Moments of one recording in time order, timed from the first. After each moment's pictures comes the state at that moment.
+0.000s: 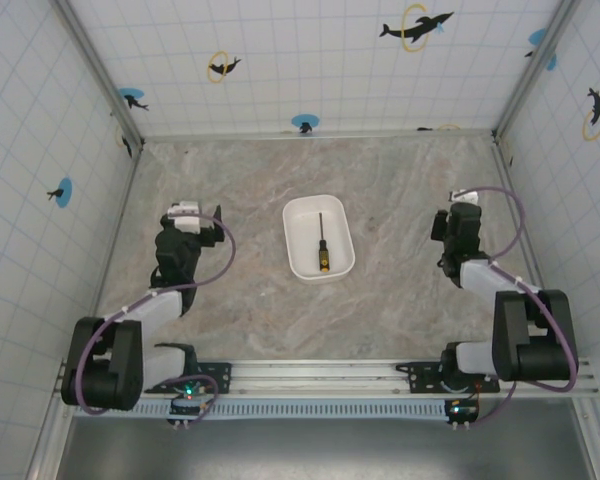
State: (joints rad) left arm -0.11 1.22 0.30 0.78 -0.01 0.07; right arm 0.05 1.33 0.49 0.35 0.25 0.07
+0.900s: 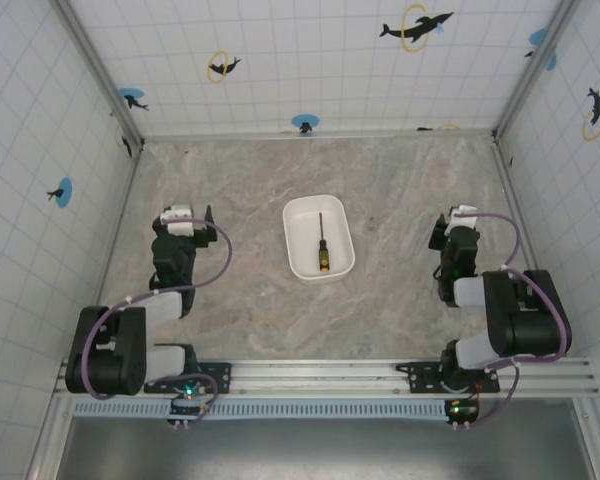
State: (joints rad) left arm -0.06 1.29 0.25 0.94 -0.06 0.08; right arm 0.05 1.47 0.28 0.90 0.24 0.06
